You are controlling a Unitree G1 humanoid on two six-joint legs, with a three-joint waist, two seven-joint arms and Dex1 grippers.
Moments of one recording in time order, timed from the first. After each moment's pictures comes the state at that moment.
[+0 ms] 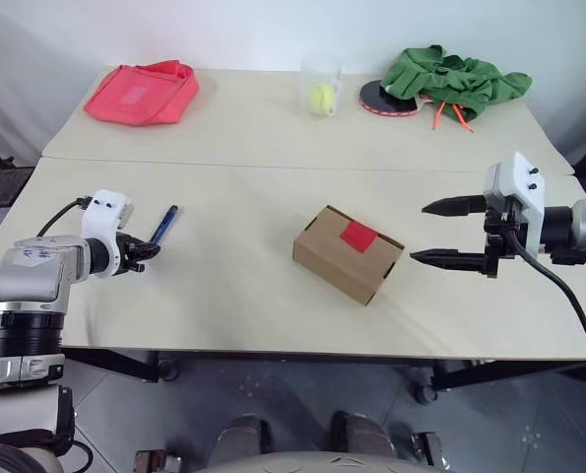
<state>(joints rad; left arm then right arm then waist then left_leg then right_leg) -0.61 0.80 0.12 0.21 -0.19 1.02 -0.61 -0.55 -1.02 -0.09 -0.14 0.49 0.64 1.21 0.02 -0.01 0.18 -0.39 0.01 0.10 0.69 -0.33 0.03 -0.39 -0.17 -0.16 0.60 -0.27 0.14</state>
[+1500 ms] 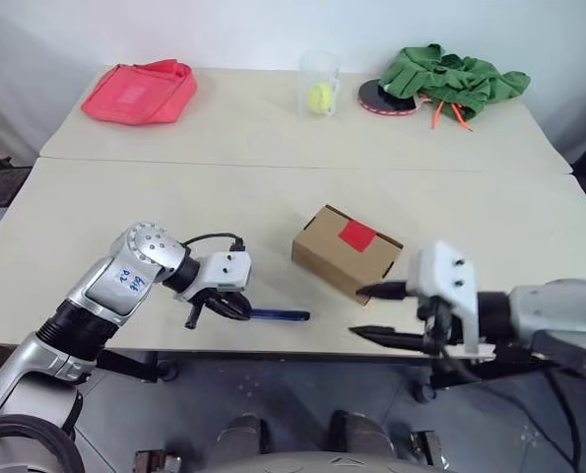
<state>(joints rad) -0.69 0.83 -0.44 0.02 -0.07 0.37 -1.38 -0.32 -0.96 -0.08 -0.88 0.88 1.05 0.70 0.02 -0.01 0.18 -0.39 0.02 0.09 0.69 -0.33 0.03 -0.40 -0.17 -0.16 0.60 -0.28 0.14</state>
